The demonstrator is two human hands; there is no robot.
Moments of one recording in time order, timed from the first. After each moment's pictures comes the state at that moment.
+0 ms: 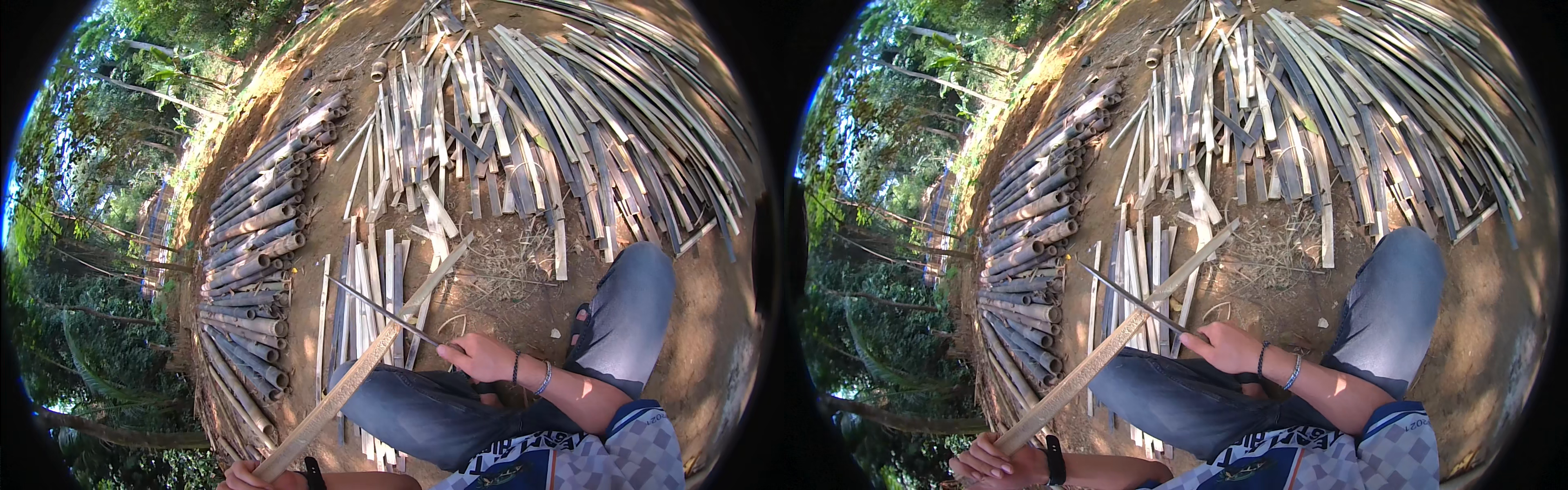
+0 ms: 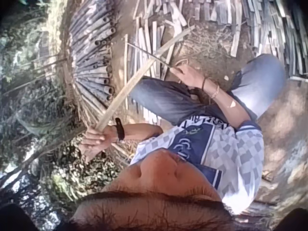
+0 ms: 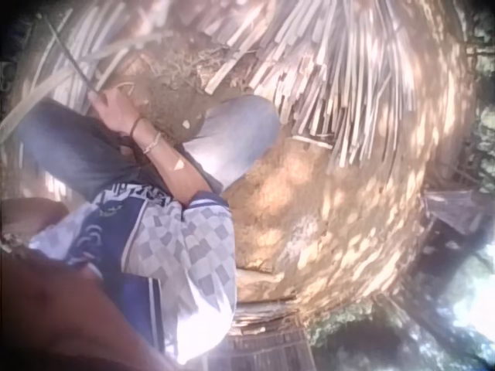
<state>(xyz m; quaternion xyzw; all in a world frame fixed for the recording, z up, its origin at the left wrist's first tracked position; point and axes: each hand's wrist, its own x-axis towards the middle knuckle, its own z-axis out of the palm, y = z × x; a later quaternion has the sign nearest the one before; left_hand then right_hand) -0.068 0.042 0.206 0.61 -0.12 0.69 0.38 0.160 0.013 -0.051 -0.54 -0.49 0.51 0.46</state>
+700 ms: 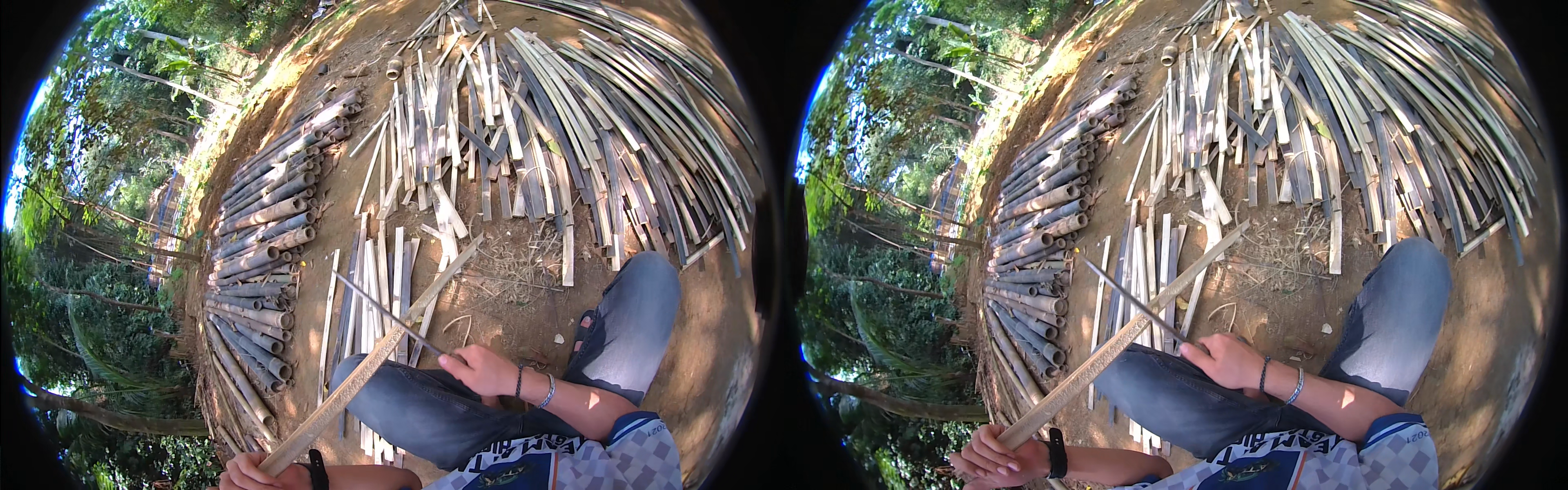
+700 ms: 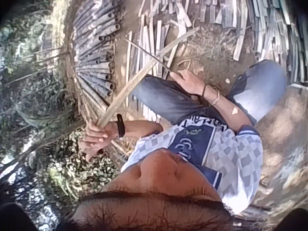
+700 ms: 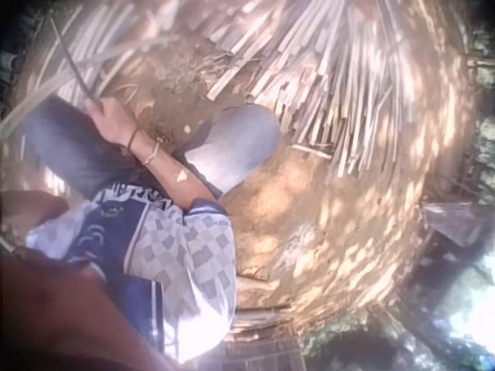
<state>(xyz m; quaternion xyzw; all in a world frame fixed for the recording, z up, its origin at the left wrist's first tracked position) -0.049 0.037 0.212 0.61 -0.16 0.66 0.41 0.156 0.000 -0.030 -0.52 -0.48 0.55 0.44</state>
